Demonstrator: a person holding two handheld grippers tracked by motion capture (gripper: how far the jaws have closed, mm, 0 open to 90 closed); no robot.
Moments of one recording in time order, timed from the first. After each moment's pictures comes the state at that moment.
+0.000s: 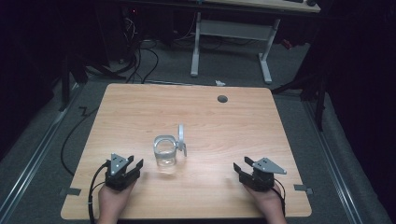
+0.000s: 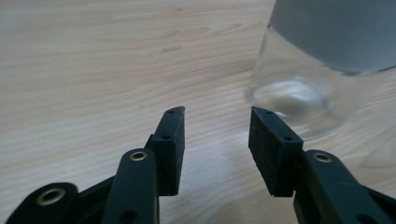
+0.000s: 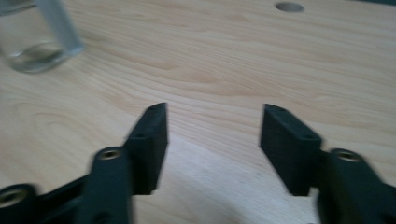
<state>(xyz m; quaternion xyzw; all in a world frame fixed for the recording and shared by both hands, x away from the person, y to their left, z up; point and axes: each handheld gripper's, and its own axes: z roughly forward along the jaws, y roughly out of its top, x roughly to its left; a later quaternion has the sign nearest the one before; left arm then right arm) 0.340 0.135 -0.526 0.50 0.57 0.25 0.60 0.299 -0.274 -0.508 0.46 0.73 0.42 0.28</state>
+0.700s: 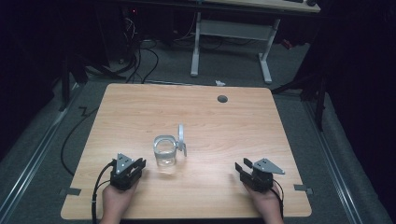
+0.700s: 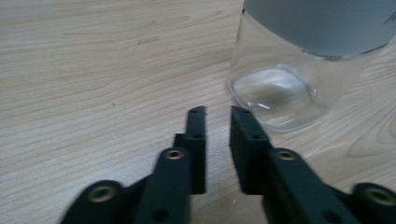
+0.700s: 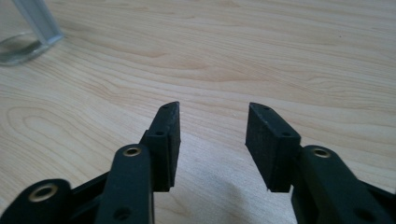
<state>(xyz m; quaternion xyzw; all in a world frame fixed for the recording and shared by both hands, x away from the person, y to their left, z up) 0.342 0.126 -0.530 0.52 0.56 0.21 0.61 0.304 -0.277 -0.522 0.48 0.72 0.41 0.27</state>
